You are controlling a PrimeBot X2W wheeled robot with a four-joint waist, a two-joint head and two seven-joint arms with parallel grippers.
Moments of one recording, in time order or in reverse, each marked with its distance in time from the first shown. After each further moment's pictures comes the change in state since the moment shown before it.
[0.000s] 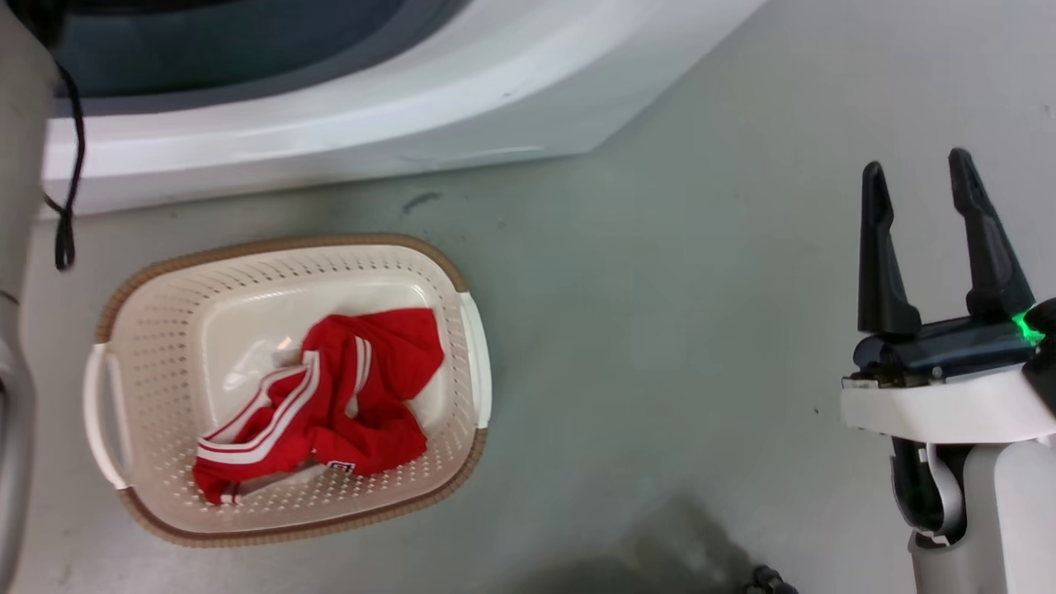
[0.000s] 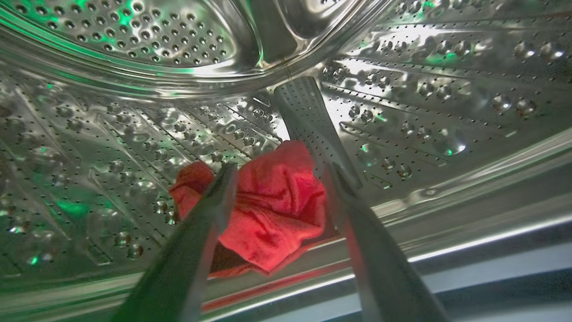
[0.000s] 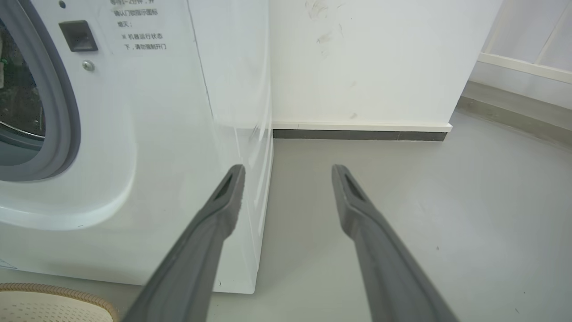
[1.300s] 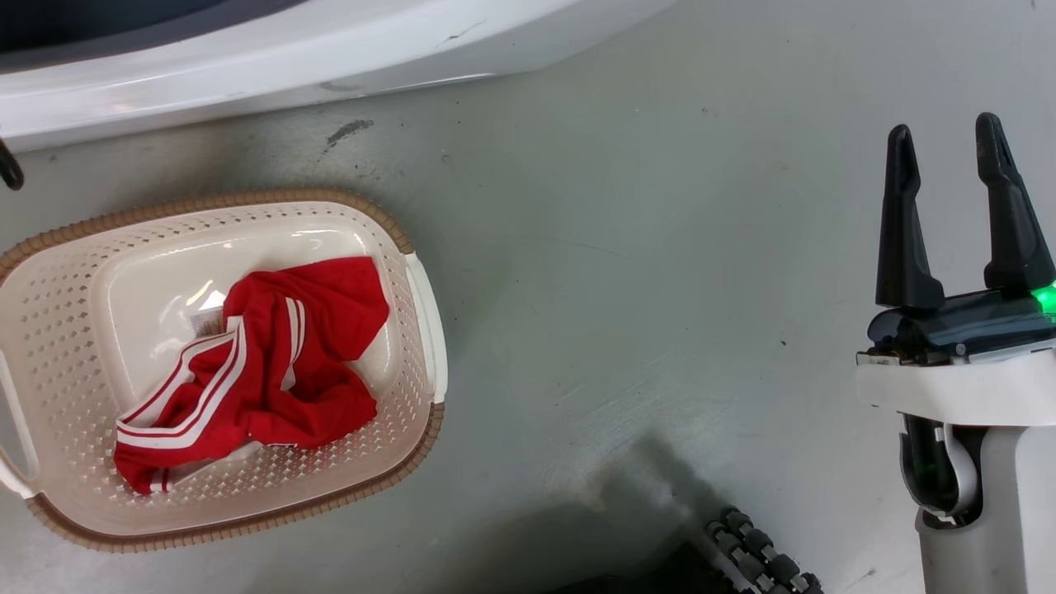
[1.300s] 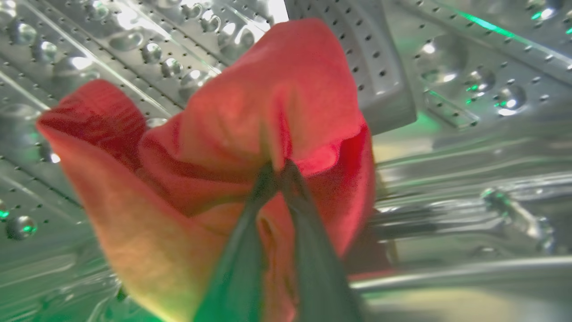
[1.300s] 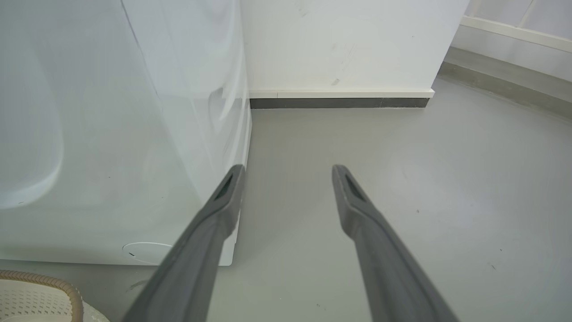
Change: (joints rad) left arm -0.205 0.037 -0.092 0.139 -0.028 0.027 0.327; right arm -0.043 0.000 -0.009 -0.019 0.057 0.000 0.000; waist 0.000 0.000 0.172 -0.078
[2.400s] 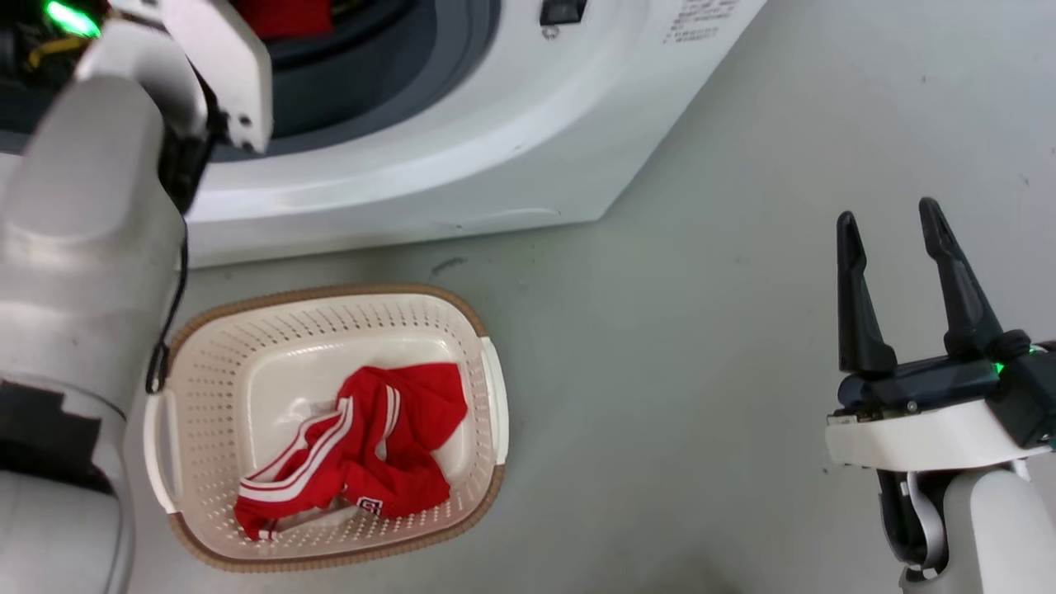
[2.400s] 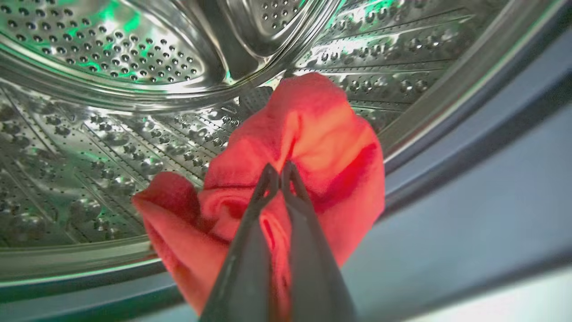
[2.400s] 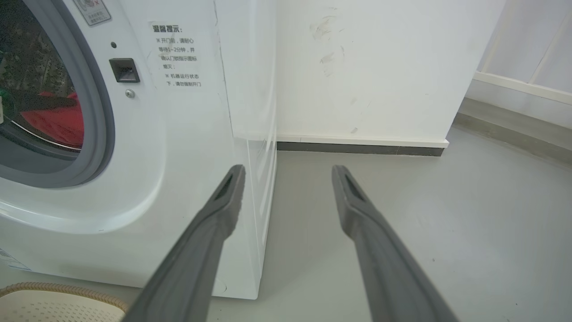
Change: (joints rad) left arm 0.437 -0.073 -0.027 -0.161 -0.074 -0.019 -0.546; right arm 0.100 0.001 0.016 0.053 -0.097 0.000 0.000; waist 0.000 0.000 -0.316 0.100
